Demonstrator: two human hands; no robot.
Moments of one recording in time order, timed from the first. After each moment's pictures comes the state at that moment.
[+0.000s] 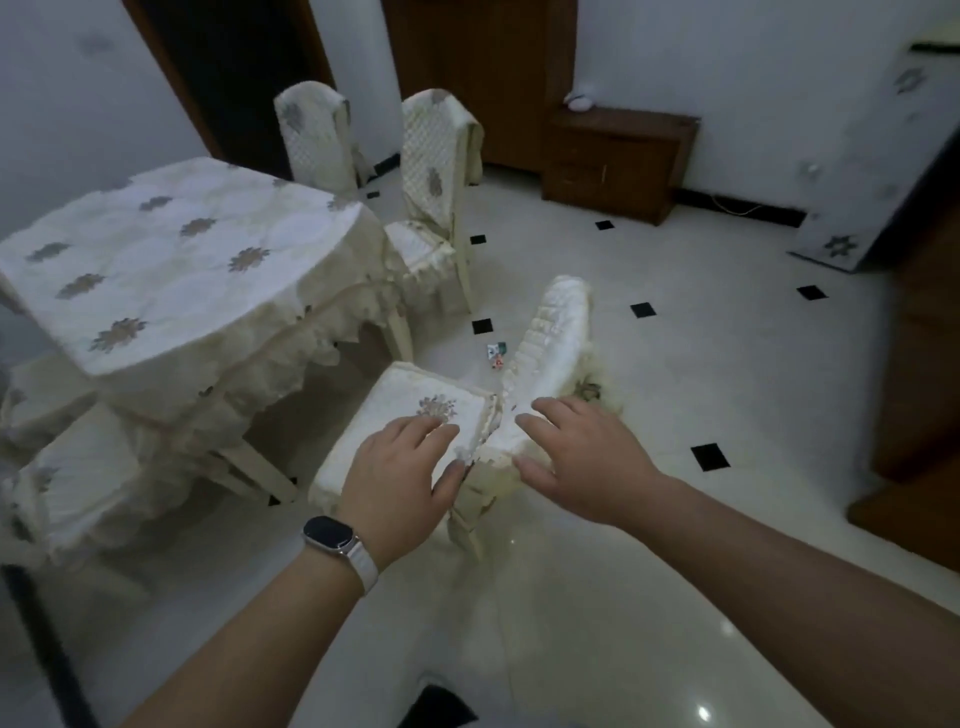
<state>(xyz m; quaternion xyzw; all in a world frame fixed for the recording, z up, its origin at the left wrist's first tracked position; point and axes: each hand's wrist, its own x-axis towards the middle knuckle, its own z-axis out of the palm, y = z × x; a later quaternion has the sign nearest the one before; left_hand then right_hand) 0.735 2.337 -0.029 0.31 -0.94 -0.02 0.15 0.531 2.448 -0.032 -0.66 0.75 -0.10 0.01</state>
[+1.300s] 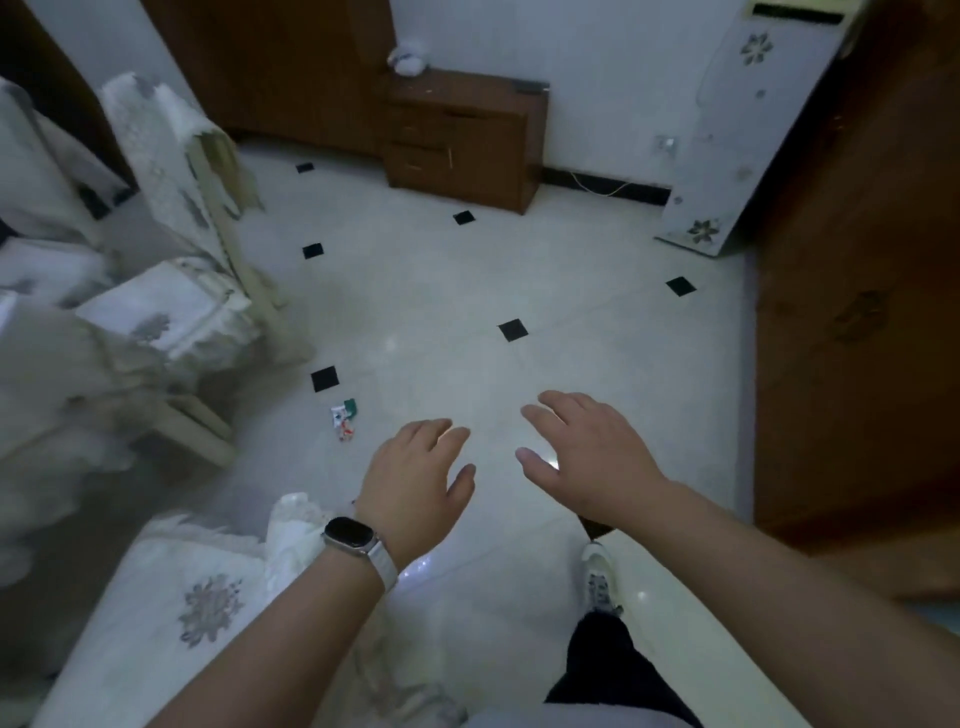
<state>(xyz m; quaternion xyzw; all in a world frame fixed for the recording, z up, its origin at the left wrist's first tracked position) 0.164 2.164 -0.120 0.22 -0.97 -0.11 0.08 0.006 2.316 -0.094 -0.52 0.85 -0.11 0.06</state>
